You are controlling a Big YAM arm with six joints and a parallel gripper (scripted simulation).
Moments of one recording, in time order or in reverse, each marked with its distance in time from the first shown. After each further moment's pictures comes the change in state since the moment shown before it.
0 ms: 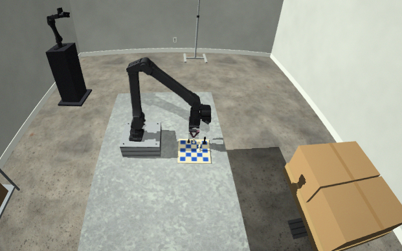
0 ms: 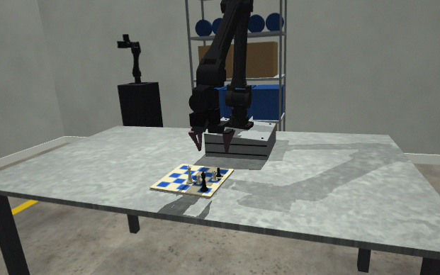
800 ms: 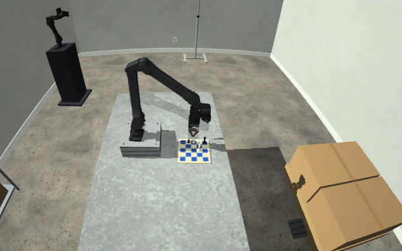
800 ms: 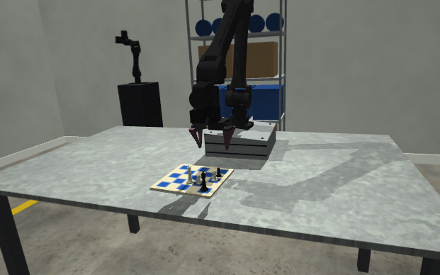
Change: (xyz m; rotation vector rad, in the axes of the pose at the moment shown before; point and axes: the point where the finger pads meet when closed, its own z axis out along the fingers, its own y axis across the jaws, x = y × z) arm 0.004 0.000 -0.009 0.000 0.006 -0.001
